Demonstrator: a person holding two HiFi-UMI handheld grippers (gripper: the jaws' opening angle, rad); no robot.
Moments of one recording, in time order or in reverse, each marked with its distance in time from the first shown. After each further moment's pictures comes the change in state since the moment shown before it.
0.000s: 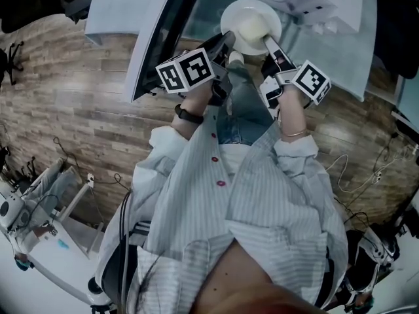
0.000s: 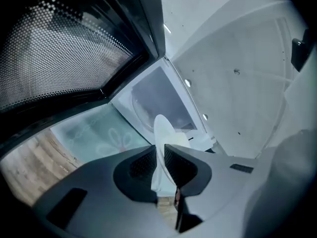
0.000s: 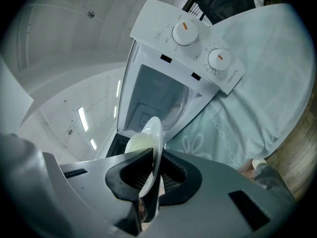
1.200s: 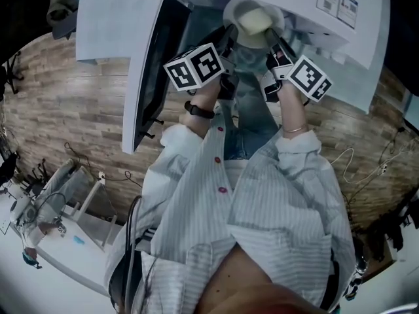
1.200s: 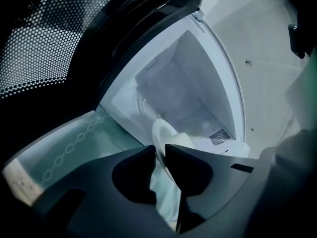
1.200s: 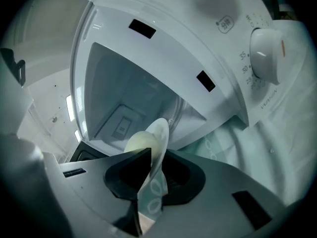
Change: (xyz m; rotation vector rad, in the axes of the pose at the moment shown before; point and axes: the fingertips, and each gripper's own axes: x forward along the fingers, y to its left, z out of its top) left arm 0.111 0.051 0.041 0.025 0.031 0.113; right arm 0.086 -0.046 0.071 -0.142 -0.024 -0.098
